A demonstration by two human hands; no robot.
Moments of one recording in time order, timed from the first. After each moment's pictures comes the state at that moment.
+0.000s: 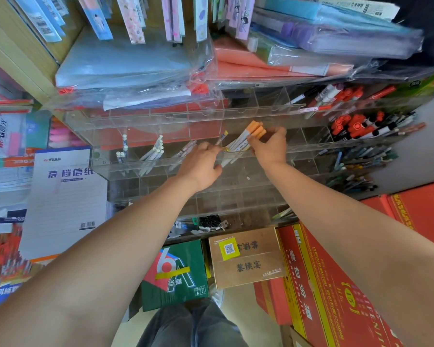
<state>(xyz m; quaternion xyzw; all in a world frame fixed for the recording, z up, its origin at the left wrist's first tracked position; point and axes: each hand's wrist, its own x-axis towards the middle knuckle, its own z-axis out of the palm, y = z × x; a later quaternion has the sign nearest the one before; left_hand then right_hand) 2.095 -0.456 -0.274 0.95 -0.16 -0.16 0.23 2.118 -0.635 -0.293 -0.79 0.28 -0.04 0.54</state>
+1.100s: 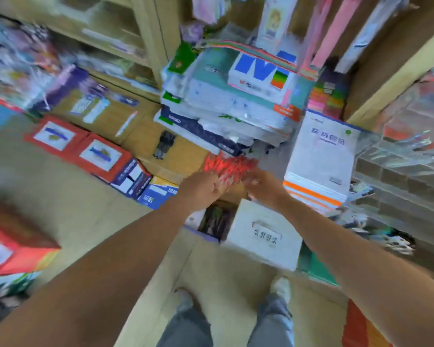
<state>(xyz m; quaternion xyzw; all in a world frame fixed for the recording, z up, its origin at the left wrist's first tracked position) 1.771 0.120 -0.301 0.95 0.10 -0.18 0.23 1.859 -0.049 -0.307 -0.89 -0.14 0.30 0.32</state>
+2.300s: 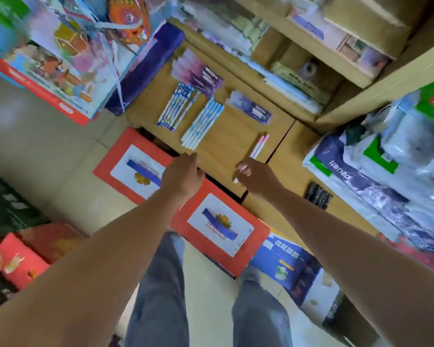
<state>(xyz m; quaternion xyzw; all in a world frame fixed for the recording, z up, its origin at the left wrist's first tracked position) 1.852 0.796 -0.542 0.89 0.31 -0.20 0.27 1.967 0.635 -0.550 -0.86 -0.22 0.41 0.23</state>
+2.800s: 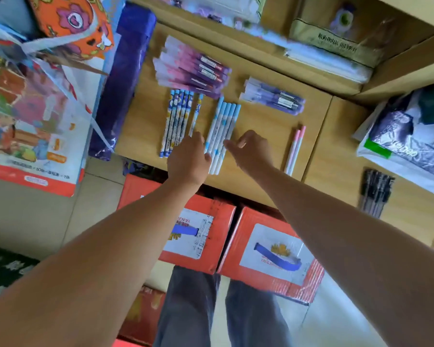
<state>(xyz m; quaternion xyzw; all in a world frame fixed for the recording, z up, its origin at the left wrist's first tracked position) 1.933 0.920 -0.639 0.92 0.22 -0.22 0.24 2.000 0.791 -0.652 -0.91 0.04 0.33 0.25</state>
